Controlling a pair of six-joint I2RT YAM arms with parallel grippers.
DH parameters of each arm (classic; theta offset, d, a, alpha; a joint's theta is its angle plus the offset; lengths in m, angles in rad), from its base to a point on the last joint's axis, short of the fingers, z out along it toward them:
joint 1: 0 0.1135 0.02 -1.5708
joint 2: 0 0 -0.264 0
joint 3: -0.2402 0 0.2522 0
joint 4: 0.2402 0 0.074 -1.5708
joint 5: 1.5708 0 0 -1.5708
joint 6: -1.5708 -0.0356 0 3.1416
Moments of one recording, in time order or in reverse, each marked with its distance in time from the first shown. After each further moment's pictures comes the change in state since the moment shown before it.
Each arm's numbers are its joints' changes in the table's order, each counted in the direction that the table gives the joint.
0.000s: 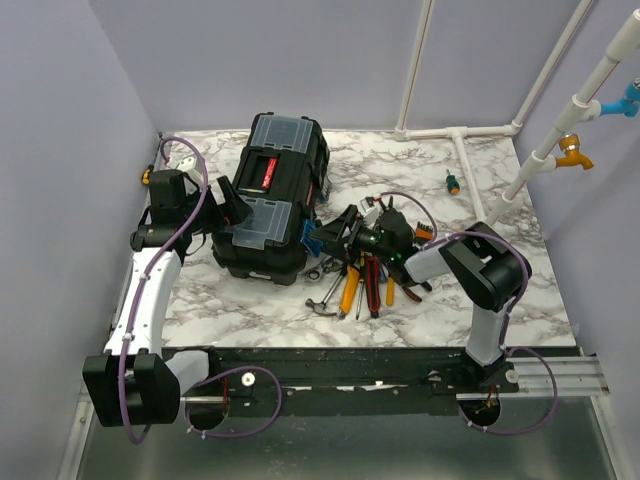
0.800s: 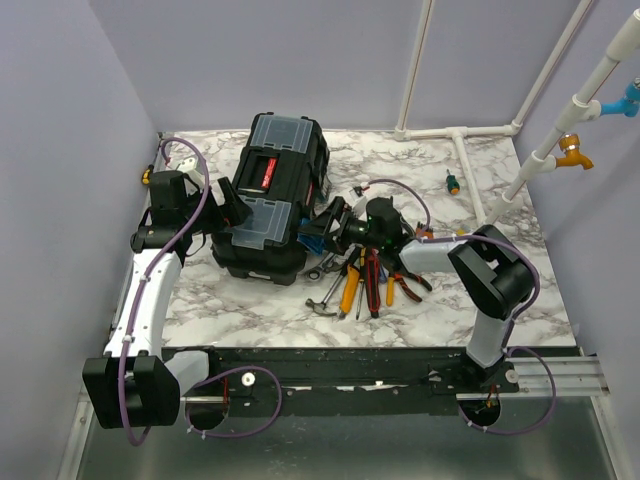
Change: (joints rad) left arm -0.004 -0.014 0.009 -0.002 -0.008 -0.017; right arm 0.048 -0.071 -0.160 0.322 0.045 0.105
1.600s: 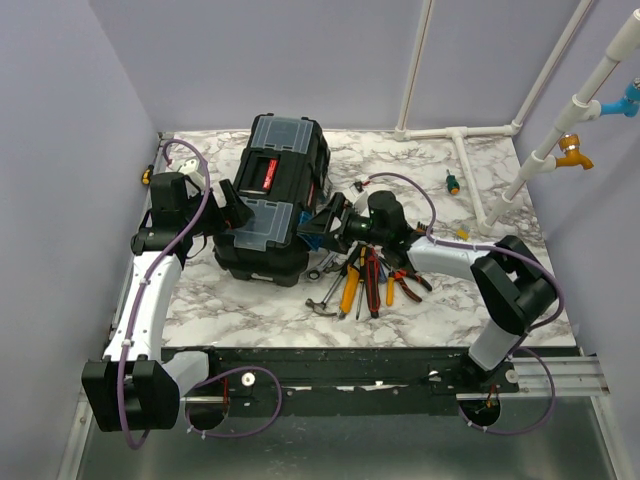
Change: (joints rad) left arm -0.007 -0.014 0.004 0.011 0.001 -0.001; right arm 0.014 -0.133 -0.035 0.204 -0.014 0.029
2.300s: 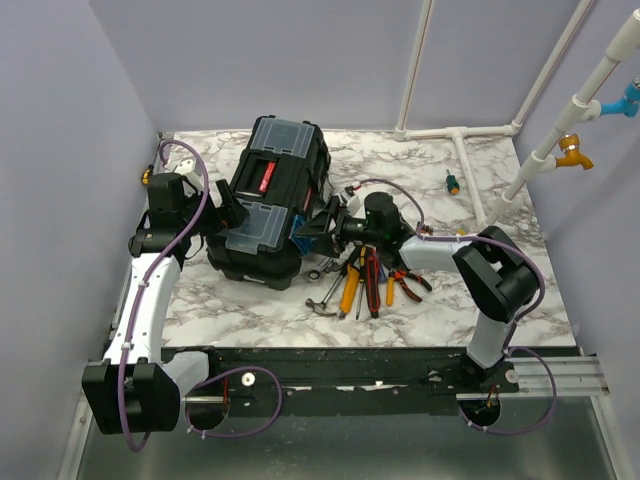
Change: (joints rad) left arm 0.004 -0.016 0.002 0.012 -0.027 -0.016; right arm -0.006 0.082 -0.002 -0.111 -0.126 -0.141
